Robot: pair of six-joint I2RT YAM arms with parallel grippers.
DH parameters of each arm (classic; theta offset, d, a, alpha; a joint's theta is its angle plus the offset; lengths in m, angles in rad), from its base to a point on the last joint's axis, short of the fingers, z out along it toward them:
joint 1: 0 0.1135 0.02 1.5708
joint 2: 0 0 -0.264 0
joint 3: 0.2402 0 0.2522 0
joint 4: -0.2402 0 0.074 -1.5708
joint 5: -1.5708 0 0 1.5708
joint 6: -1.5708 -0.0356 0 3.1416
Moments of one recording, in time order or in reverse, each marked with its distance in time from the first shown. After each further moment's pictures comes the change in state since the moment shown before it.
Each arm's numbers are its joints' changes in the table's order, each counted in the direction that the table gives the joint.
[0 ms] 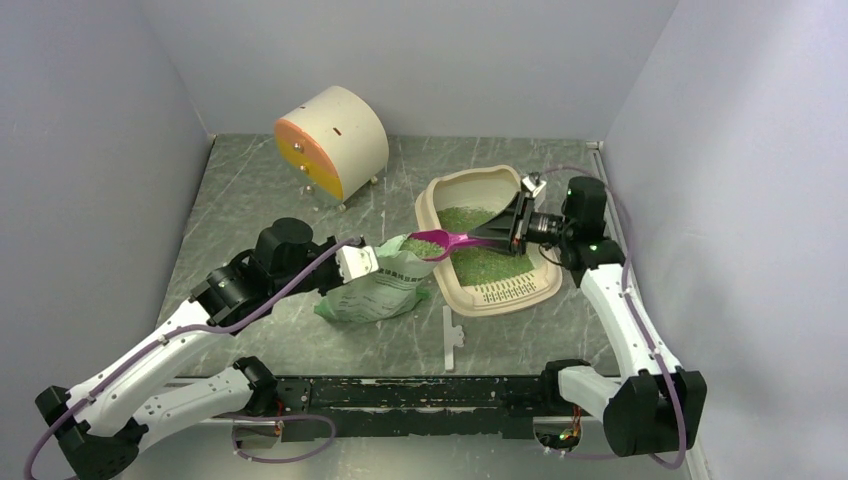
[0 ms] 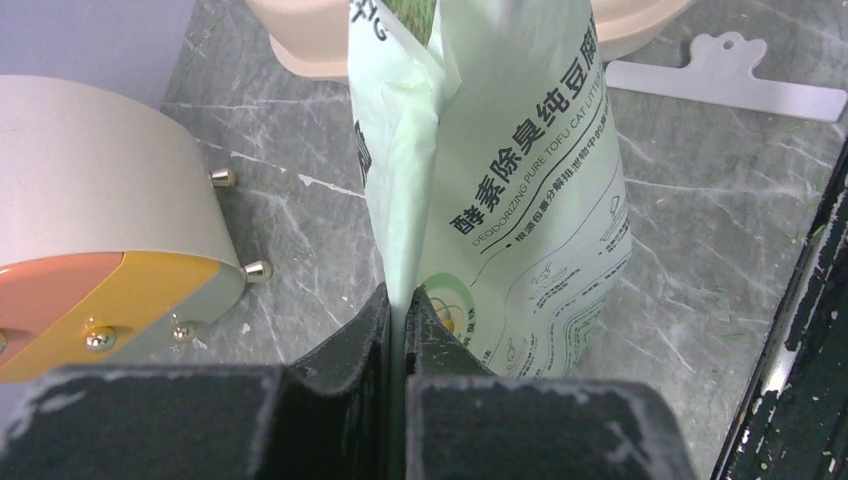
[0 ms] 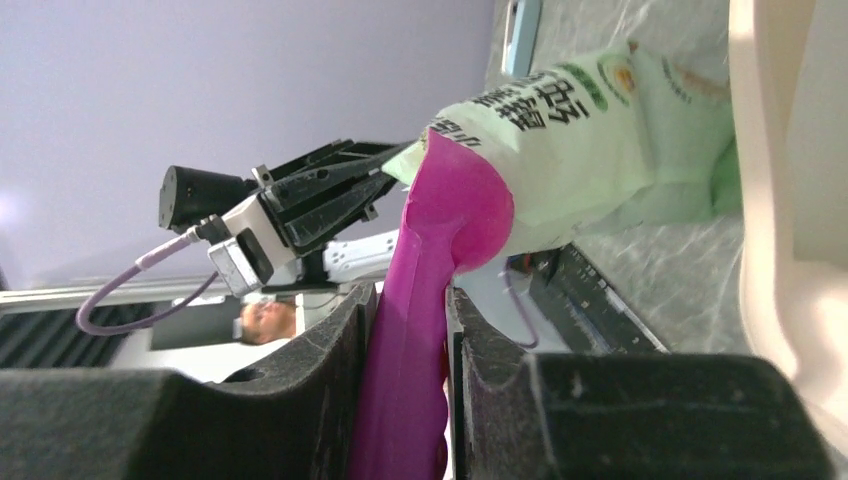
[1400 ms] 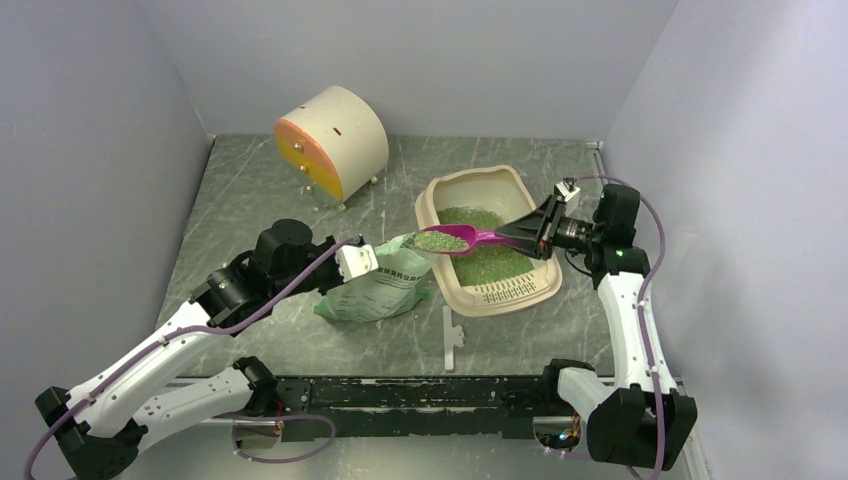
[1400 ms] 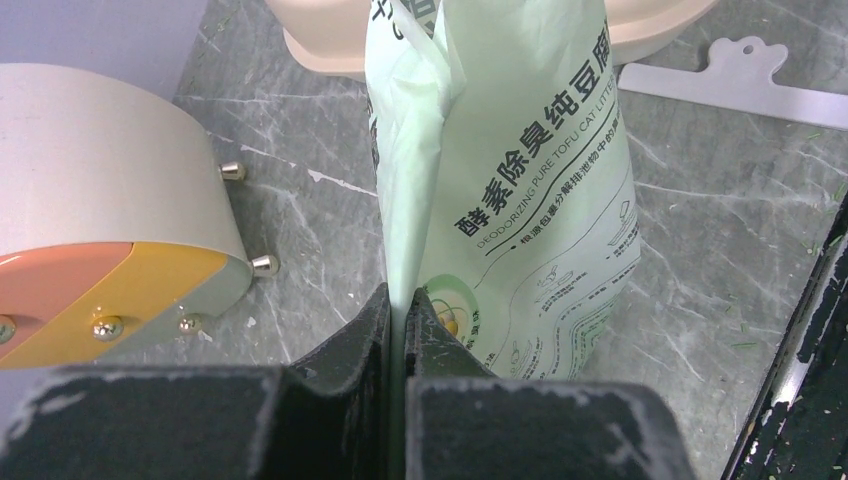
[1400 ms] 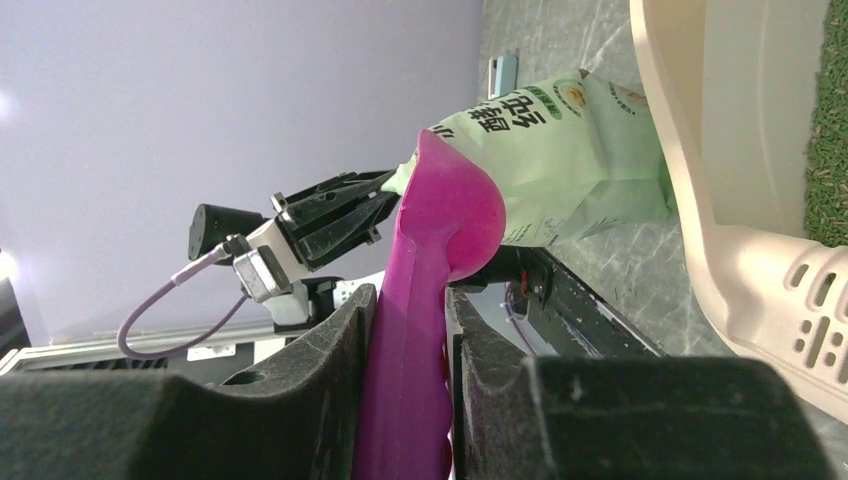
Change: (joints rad) left arm 0.006 0.006 -0.018 0.030 0.030 0.013; right arm -0.211 0.054 0.093 -0.289 0.034 0.157
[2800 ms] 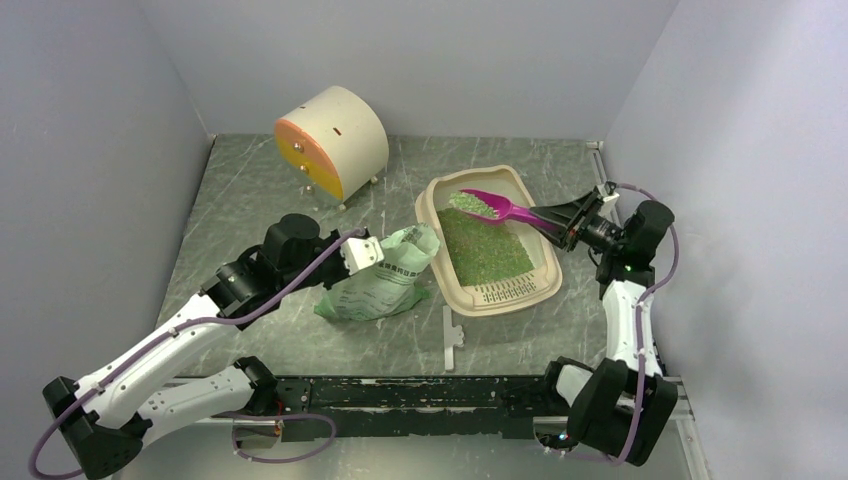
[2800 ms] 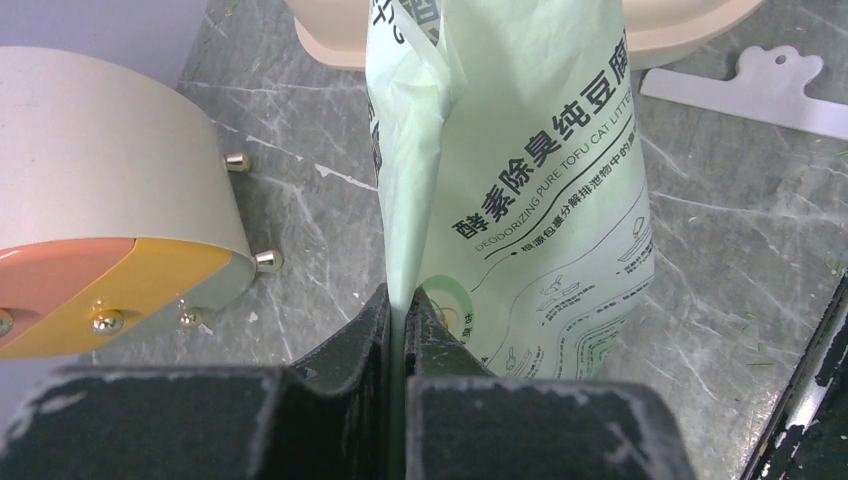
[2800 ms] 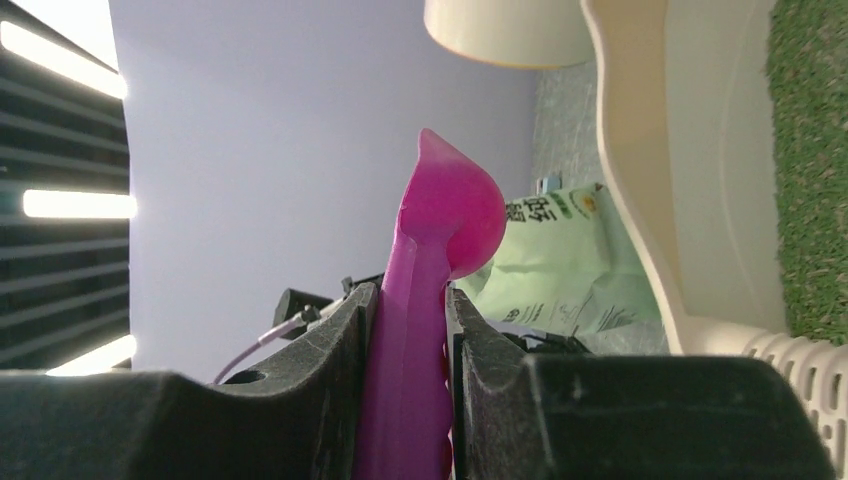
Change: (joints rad) left arm 0.000 -0.054 0.008 0.038 0.031 0.022; right arm -0.255 -0.010 -0.204 0.616 0.083 -0.443
